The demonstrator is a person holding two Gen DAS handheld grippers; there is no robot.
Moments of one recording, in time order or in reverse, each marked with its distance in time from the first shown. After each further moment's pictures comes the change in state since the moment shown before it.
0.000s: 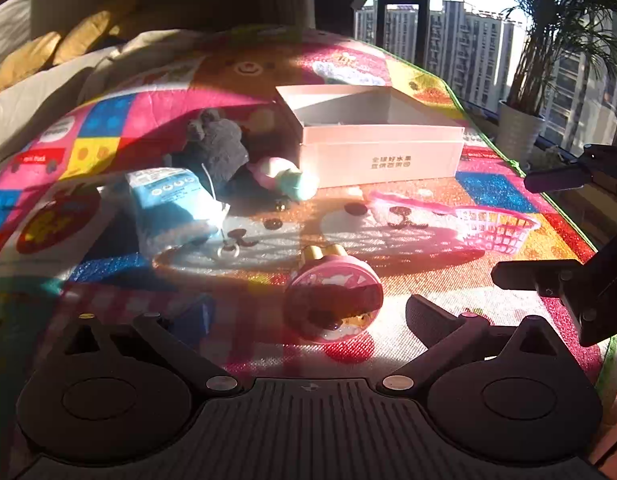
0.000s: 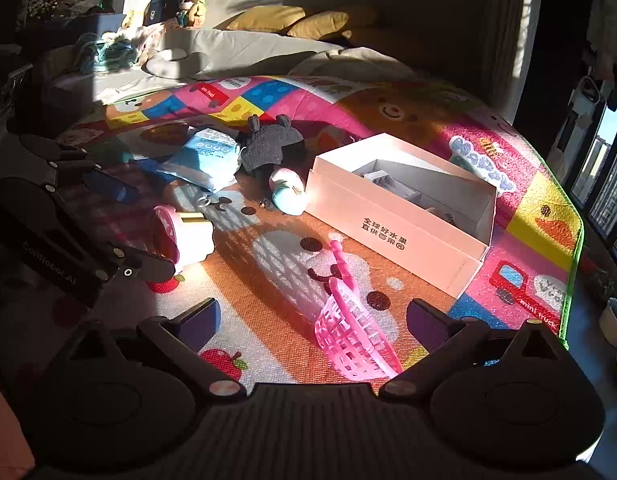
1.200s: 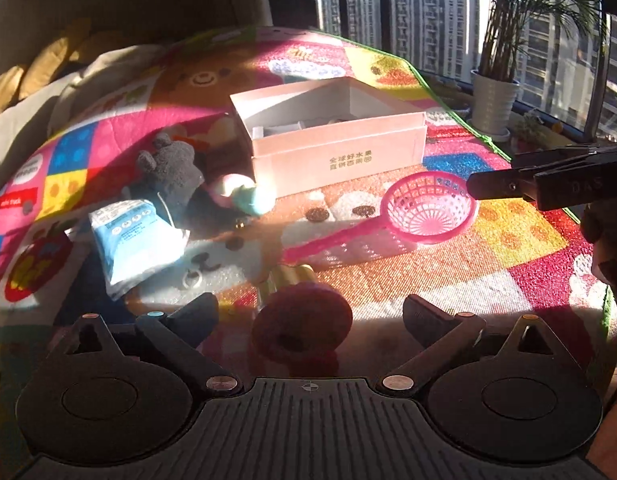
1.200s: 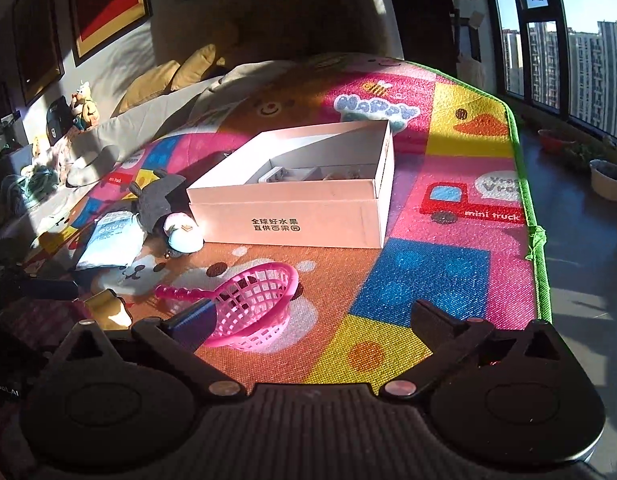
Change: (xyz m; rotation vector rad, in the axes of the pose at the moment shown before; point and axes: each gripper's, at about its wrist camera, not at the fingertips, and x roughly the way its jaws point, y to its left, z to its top) left arm 0.005 -0.025 0.017 0.128 0.032 -0.031; right arm 0.008 -0.077 -0.027 0.443 -0.091 -0.082
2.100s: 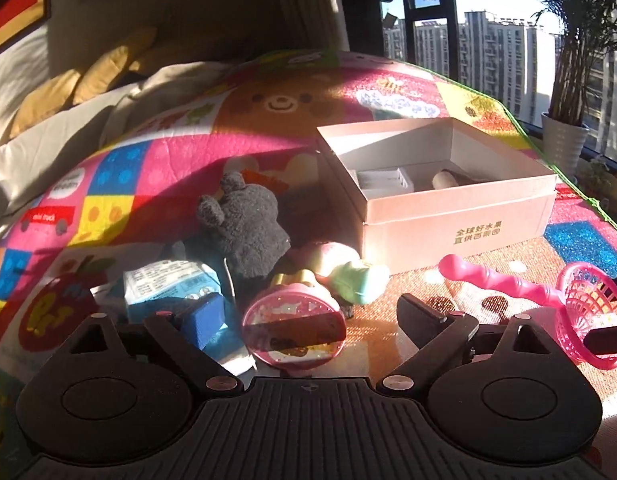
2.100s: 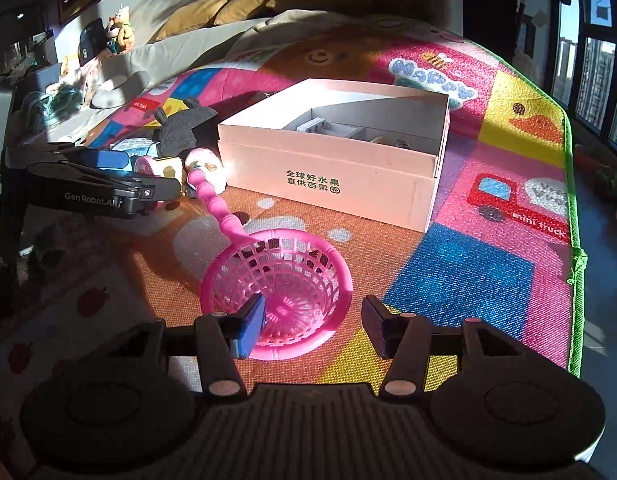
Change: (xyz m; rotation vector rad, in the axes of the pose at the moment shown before) left arm 0.071 0.048 0.040 -0.076 -0.101 0.184; right arm 0.034 0.010 -0.006 -0.126 0.184 0.071
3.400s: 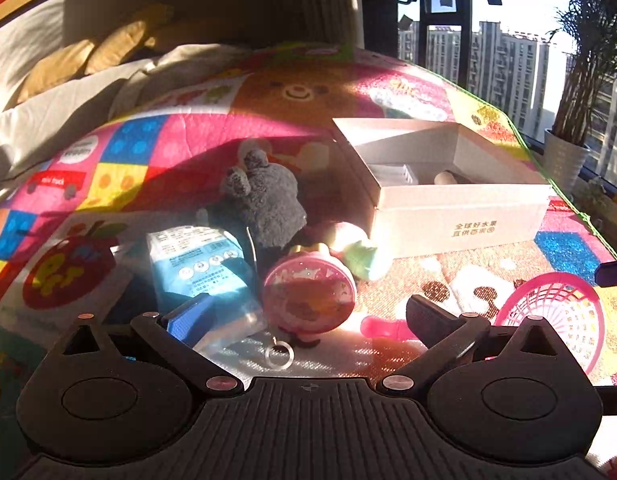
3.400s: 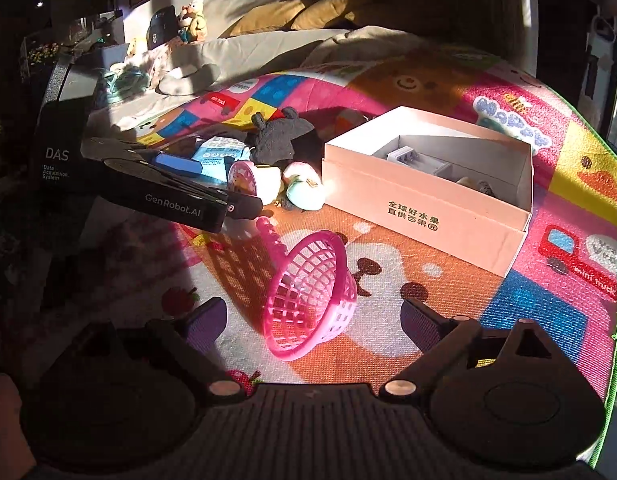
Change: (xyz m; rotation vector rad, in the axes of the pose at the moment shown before) left arm -0.022 0.020 -0.011 -0.106 0.023 -0.028; right arm -0.023 0.065 0.010 -0.257 -0.072 0.095
